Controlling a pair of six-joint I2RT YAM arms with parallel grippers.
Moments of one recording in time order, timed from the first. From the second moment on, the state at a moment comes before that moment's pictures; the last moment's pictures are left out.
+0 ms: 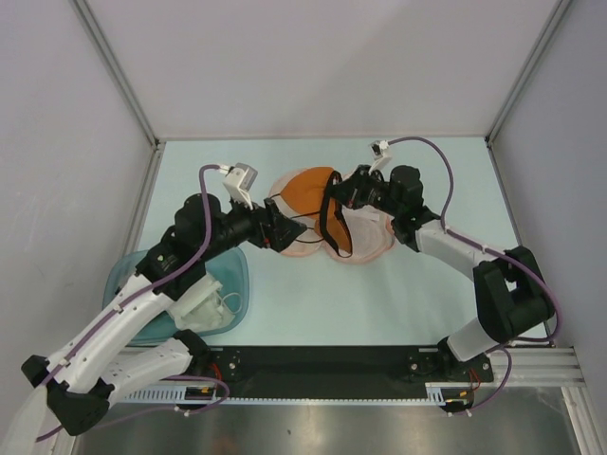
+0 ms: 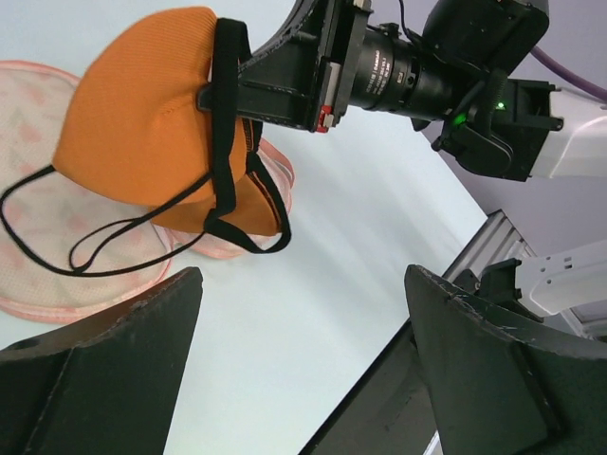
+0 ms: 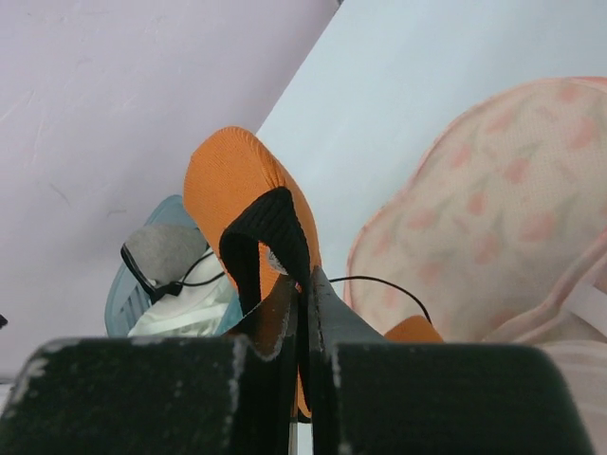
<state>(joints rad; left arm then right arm) -0.67 0.91 1.01 -0.32 0.19 -0.45 0.44 1.52 0.92 0.51 -0.50 0.65</state>
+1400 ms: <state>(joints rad) -0.62 0.92 0.98 -0.33 0.24 -0.45 0.21 1.99 1.18 0.30 -0.49 0.66</state>
